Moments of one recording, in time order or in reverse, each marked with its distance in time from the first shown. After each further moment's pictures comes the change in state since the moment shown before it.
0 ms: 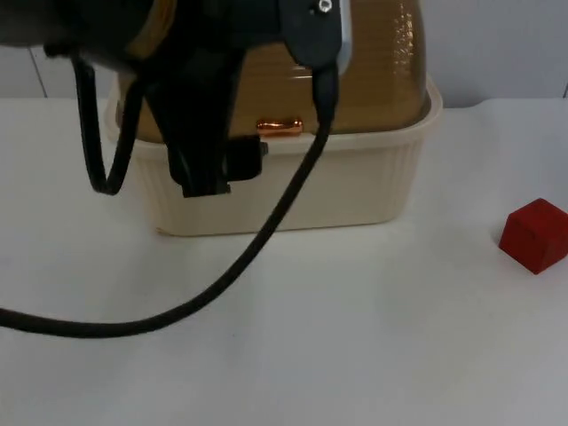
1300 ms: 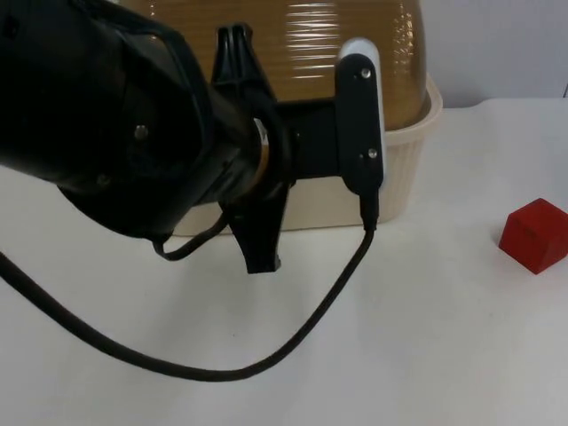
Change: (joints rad) right arm 0.000 0.000 0.000 -0.022 -0.023 -0.004; left arm -0.052 0.303 0.028 0.602 0.118 -0.723
